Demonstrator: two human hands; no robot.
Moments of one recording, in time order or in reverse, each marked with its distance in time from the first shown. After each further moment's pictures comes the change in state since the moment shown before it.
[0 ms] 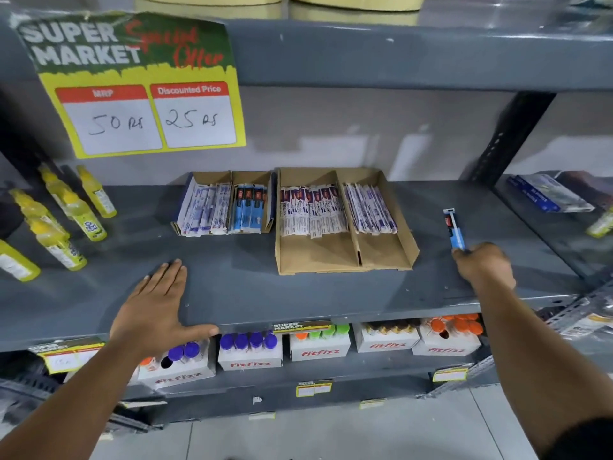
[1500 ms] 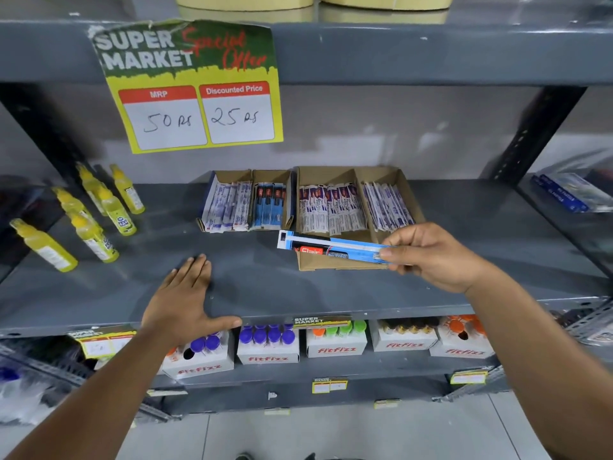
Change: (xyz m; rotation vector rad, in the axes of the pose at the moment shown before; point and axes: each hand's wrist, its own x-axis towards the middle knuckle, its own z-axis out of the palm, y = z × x) left_hand -0.001 -0.001 0.001 0.012 0.022 0.016; right_hand -0.168 -0.109 -0.064 0.707 -1.017 -0.666
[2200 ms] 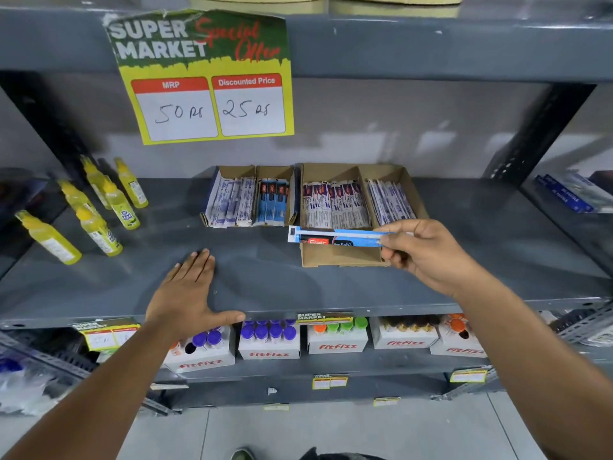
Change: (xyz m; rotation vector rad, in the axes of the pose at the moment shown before) left_hand -0.001 0.001 -0.001 -0.019 -0.015 -0.021; right_hand 0.010 0.005 0.018 0.143 0.272 0.074
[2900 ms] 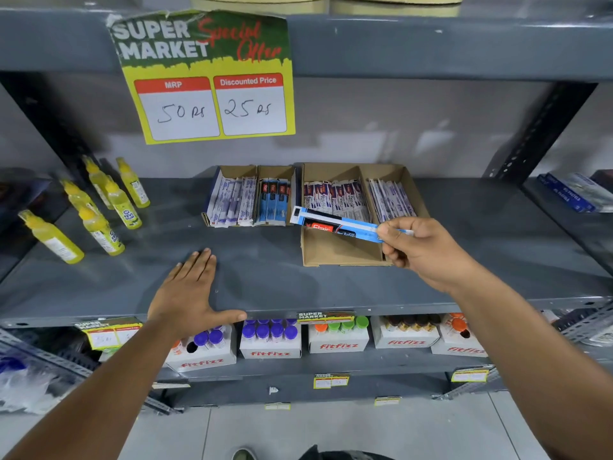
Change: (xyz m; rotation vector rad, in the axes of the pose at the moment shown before) left_hand 0.000 0.001 -0.002 0.024 -0.014 -0.001; right_hand 0.003 0.001 0.001 -0.124 -0.002 -0.052
